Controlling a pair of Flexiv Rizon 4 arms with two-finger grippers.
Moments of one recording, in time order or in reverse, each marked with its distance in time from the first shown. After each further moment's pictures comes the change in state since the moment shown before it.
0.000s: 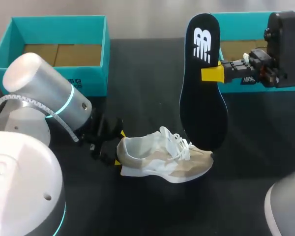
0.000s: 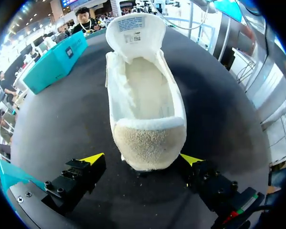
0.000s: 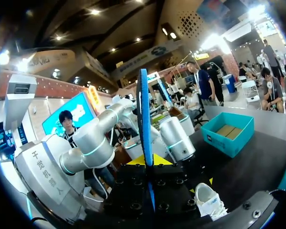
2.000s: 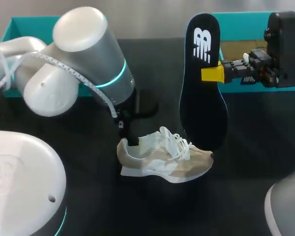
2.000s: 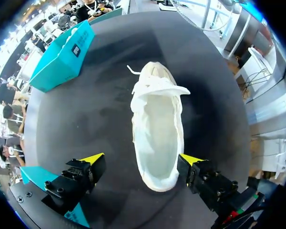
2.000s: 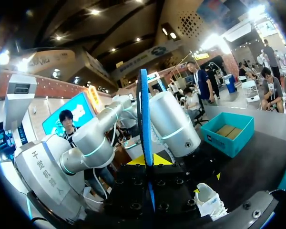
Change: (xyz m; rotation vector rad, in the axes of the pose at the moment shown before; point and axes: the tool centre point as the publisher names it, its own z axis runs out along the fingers) left arm -0.026 -0.088 -0.051 -0.242 -0.054 -0.045; right arm 0.000 0.000 0.000 0.000 0.000 0.000
